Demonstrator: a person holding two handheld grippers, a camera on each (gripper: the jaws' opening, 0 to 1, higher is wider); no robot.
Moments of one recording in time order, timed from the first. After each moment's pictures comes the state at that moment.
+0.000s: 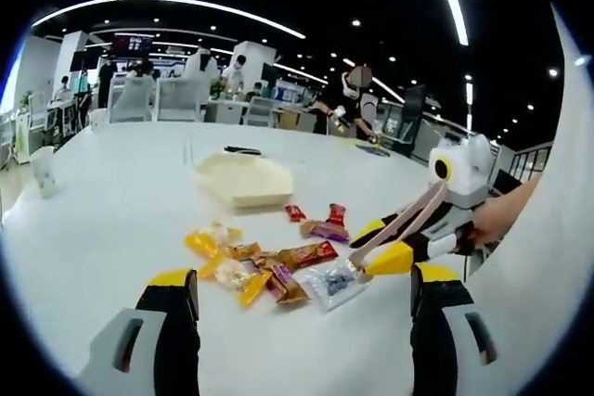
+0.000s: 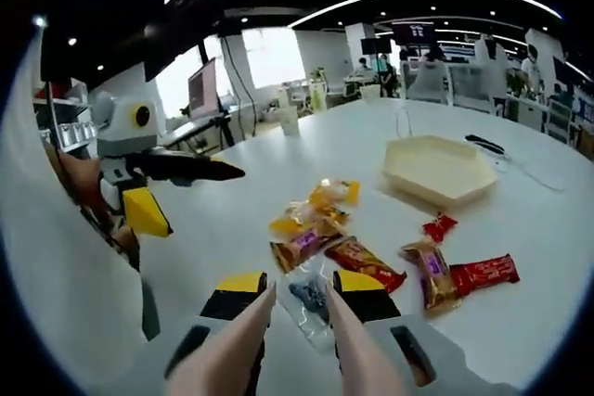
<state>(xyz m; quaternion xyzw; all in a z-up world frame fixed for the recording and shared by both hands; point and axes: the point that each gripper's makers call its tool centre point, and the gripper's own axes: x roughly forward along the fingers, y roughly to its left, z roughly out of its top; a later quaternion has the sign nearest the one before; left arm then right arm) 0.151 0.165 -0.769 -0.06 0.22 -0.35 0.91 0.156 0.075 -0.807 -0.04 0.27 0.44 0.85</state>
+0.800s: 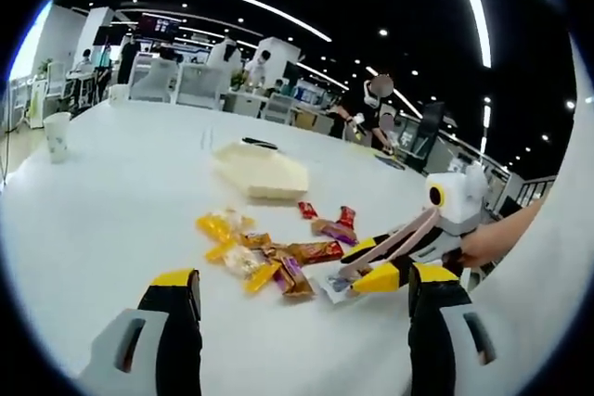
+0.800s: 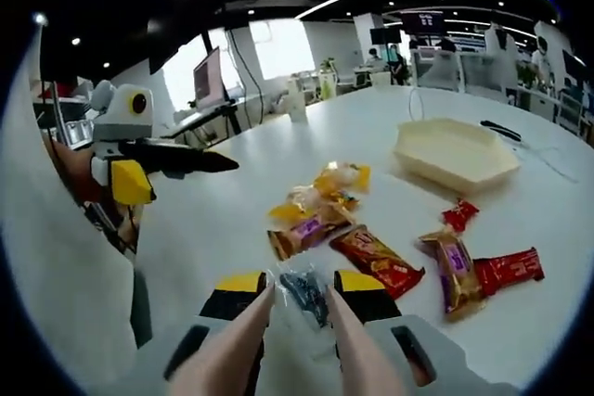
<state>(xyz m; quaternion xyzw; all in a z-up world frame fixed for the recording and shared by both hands) 0.153 0.175 -0.780 -0.12 0.24 -0.31 0.91 0.160 0.085 -0.830 -0.03 0.28 0.46 0.84</state>
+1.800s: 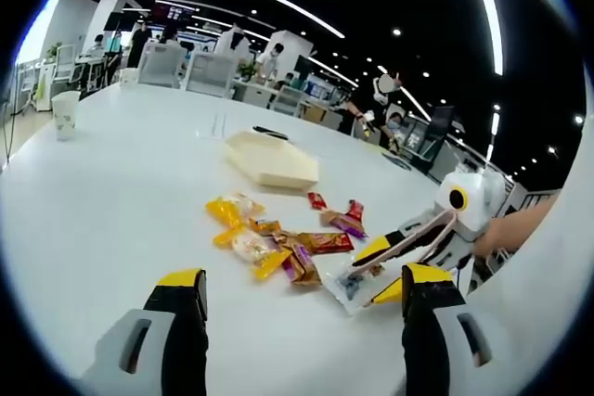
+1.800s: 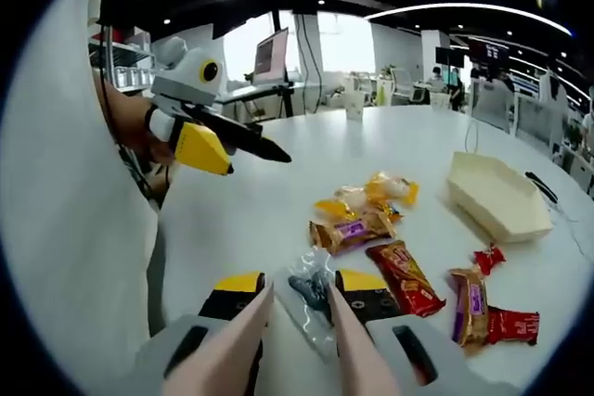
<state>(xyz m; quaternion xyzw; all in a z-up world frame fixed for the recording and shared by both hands) 0.153 0.185 -0.793 -0.14 0.26 -0.30 0.91 0.130 0.100 -0.830 -0.15 0.23 0.59 0.76</state>
